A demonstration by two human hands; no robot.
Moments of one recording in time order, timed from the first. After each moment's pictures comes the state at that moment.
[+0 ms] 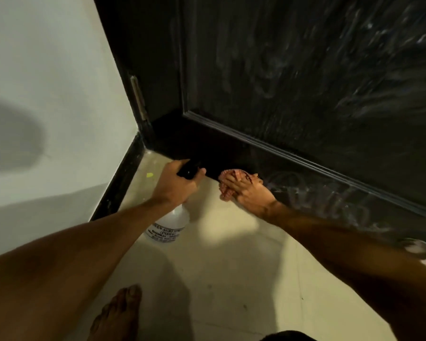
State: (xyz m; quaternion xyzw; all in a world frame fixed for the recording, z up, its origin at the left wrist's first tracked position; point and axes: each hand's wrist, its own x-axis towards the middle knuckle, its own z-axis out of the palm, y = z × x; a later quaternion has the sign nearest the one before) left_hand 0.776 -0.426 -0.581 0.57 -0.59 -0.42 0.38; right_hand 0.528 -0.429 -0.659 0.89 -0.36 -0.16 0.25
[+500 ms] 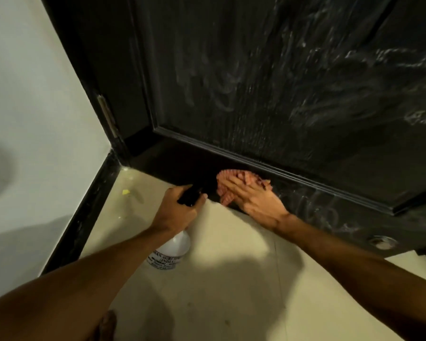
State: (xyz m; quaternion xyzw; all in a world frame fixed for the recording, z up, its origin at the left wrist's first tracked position) left_hand 0.722 -0.401 -0.582 0.51 -0.63 -0.45 0.38; right_hand 0.465 -0.402 -0.620 0.87 -0.41 0.00 0.25
